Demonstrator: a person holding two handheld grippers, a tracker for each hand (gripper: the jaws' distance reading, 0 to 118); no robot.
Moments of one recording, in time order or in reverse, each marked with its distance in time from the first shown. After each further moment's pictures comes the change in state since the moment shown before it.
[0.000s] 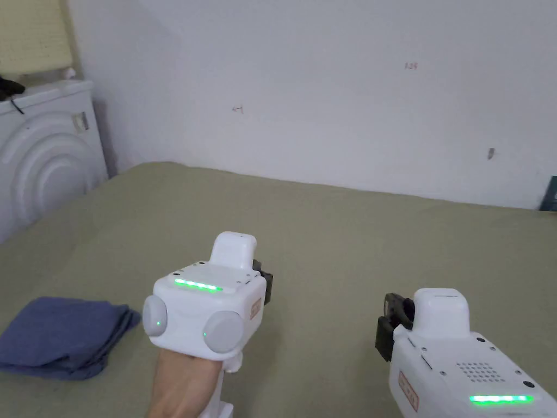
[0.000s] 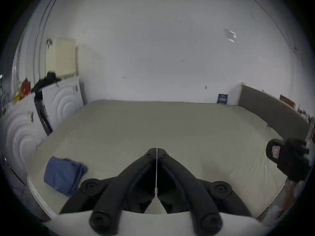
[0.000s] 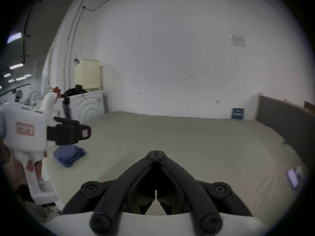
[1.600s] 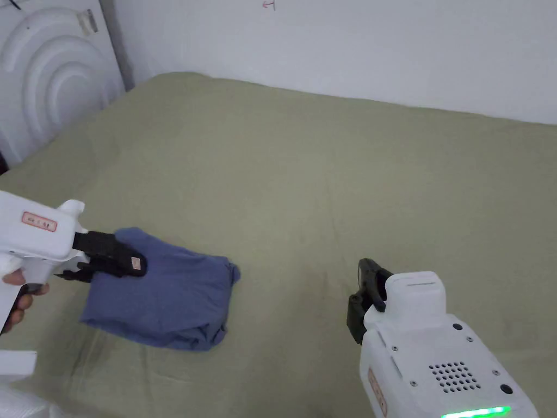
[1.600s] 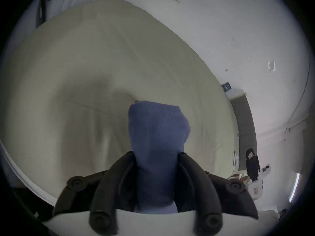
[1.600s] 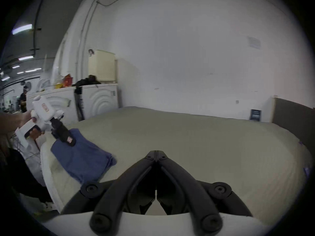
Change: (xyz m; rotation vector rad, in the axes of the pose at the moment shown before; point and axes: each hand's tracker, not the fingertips) left arm -0.418 -0.070 -0.085 -0.714 -0.309 0.612; right arm -0.146 -0.072 -0.080 0.006 0.197 0.047
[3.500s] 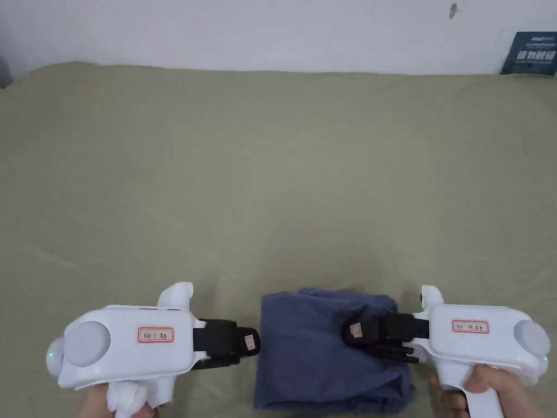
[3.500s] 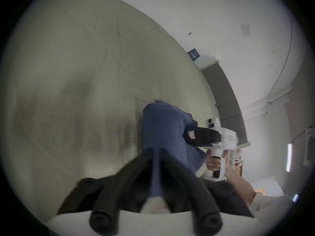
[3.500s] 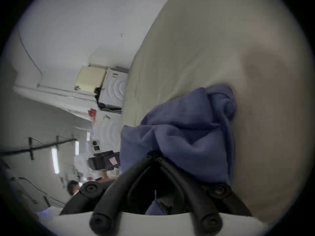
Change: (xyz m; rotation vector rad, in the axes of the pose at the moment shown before) left arm 0.244 -0.196 -0.183 -0.128 -0.276 -0.152; right arm 0.288 -0.144 -0.001 -0.666 0.522 -1.087
